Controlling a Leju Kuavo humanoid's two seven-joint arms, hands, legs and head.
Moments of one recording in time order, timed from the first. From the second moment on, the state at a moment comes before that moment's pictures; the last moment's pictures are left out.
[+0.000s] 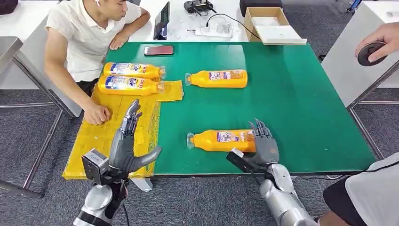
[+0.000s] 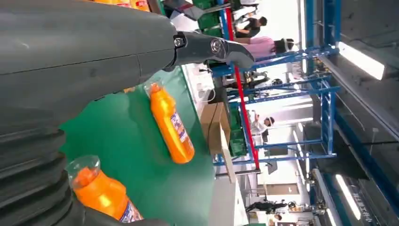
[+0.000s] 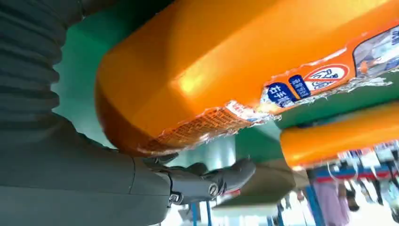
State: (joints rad) left arm -0.13 -0.07 -0.30 -1.50 -0.01 0.03 -0.44; right arm -0.41 -0.02 0.04 -0.59 1.03 -0.46 -0.22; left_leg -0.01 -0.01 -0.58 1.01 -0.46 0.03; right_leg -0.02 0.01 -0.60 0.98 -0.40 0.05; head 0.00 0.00
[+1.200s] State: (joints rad) left arm -0.25 -0.10 -0.34 -1.35 0.10 -0.07 -0.38; right arm -0.62 -0.07 0.15 -0.41 0.93 0.06 -0.17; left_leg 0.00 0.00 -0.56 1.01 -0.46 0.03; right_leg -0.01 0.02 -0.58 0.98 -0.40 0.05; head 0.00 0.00
